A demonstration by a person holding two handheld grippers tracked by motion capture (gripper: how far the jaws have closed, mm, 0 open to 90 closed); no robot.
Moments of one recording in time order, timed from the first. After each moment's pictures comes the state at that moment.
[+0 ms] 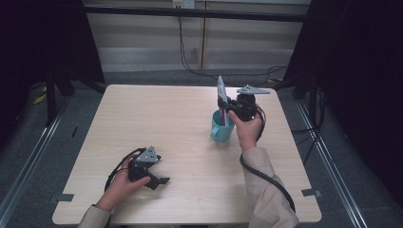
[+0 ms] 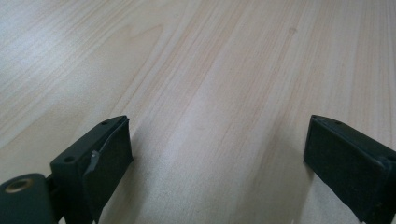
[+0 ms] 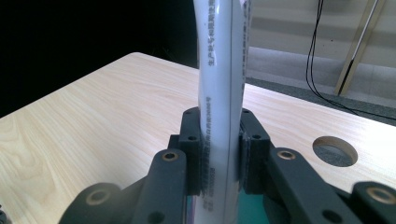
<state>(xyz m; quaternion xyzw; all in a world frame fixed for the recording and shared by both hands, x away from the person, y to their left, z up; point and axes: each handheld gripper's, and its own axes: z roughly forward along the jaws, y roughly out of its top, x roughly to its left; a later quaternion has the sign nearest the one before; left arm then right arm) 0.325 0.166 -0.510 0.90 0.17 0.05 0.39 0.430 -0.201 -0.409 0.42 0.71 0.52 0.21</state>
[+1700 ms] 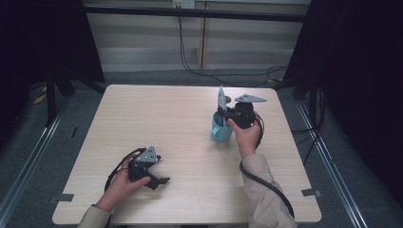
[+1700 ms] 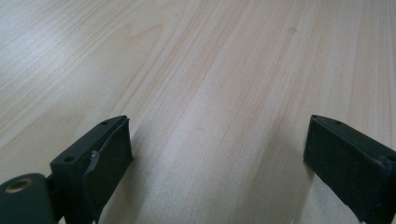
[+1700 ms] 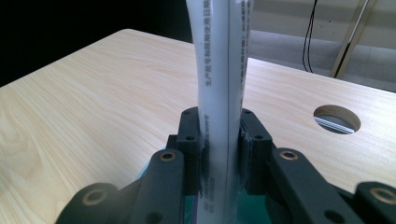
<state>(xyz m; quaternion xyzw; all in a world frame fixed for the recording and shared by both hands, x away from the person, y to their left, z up) 0.325 0.166 -0.510 0.90 0.17 0.05 0.39 0.422 -0.200 -0.436 0.44 0.73 0.49 0.20</state>
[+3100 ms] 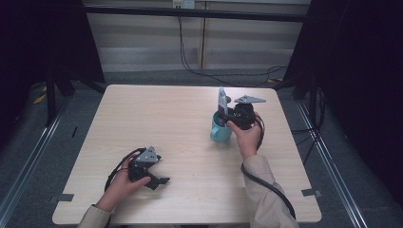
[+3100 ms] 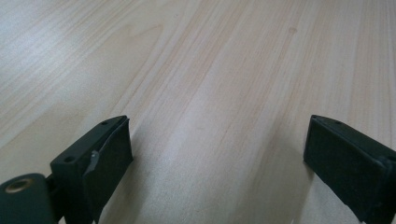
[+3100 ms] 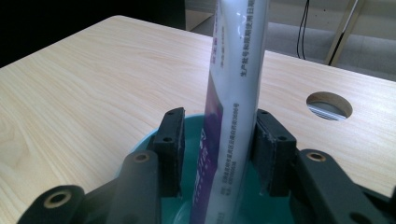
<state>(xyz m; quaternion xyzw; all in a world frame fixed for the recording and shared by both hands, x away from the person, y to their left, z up) 0.325 0.167 -0.510 0.90 0.17 0.05 0.39 0.422 -0.202 -0.440 0.44 0.74 0.47 0.20</state>
